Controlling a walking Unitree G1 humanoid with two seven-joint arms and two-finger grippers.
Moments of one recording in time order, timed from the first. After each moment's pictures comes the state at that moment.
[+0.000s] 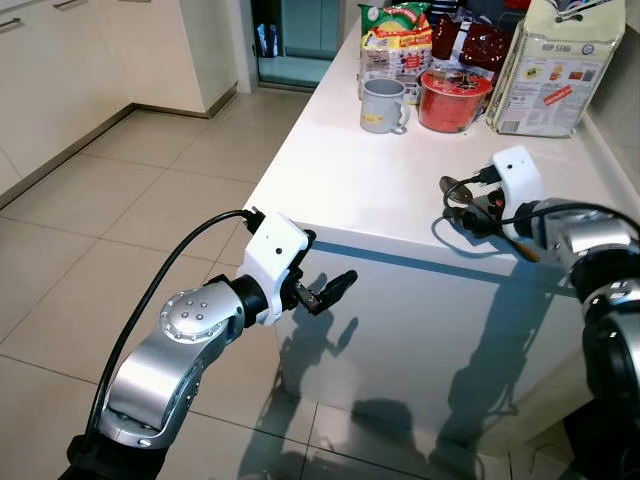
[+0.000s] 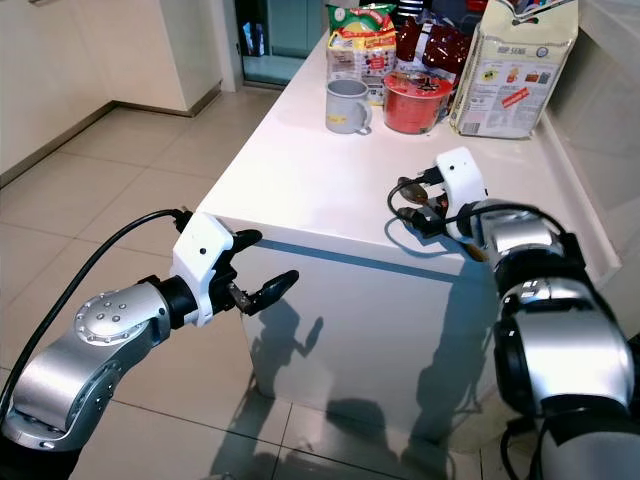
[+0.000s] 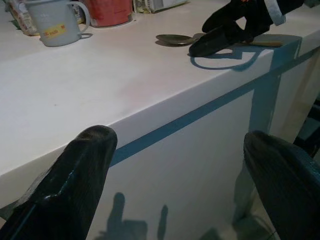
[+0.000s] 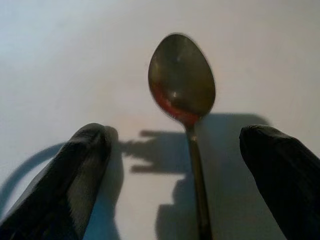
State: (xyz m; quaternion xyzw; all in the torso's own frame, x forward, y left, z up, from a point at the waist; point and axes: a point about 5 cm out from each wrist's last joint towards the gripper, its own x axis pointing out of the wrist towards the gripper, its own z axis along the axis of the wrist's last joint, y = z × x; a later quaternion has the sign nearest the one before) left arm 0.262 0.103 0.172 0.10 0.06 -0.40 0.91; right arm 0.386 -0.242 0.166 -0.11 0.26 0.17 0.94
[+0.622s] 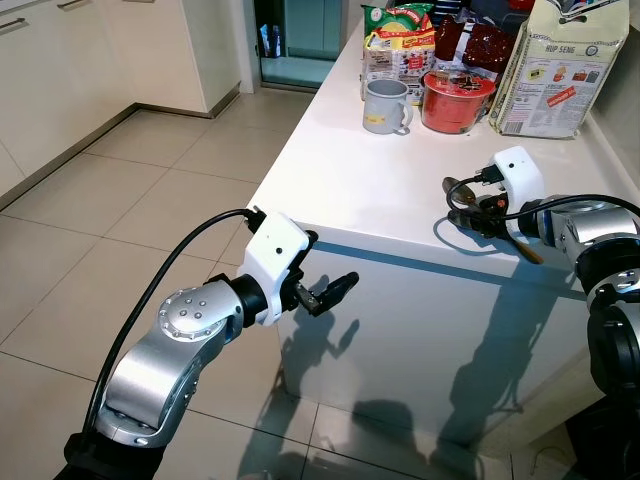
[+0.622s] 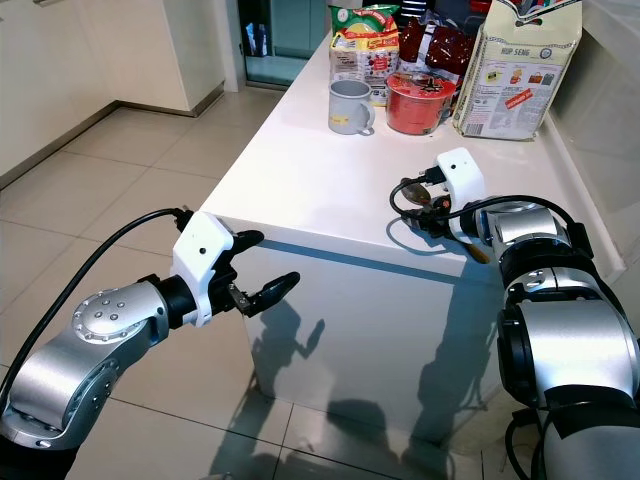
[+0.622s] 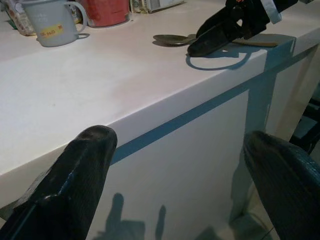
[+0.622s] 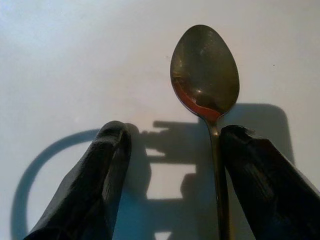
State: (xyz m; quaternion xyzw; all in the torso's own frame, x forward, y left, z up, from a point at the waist) left arm 0.261 0.102 0.174 0.10 0.06 -0.41 0.91; right arm 0.385 -0.242 0.169 -0.11 0.29 0.19 0.93
